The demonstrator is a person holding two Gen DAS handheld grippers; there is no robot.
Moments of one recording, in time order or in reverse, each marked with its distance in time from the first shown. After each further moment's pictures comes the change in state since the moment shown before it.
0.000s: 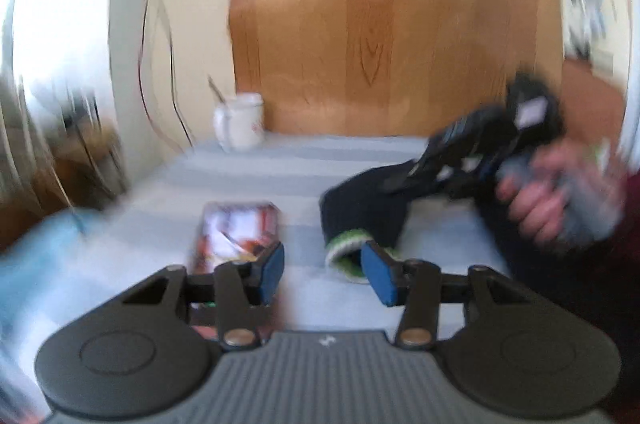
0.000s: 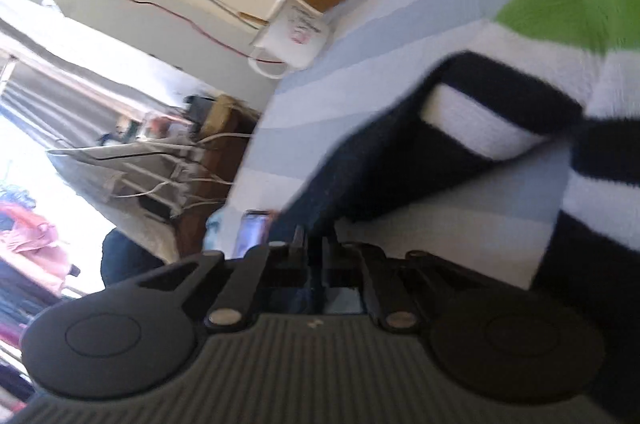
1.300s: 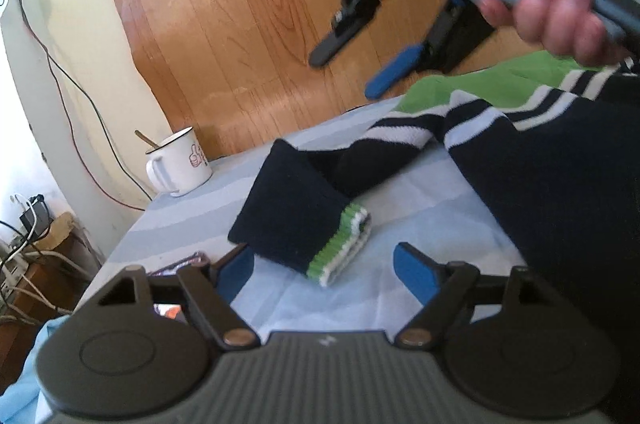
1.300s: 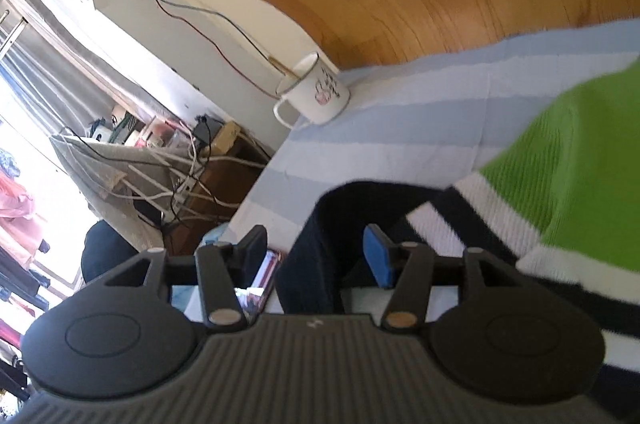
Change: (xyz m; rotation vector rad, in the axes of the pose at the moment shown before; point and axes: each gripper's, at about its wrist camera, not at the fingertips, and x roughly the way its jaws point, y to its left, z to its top) left arm 0.082 -0.067 0.003 0.268 0.020 0.004; right arm -0.044 0.031 0.028 -0.176 -0.053 -0.094
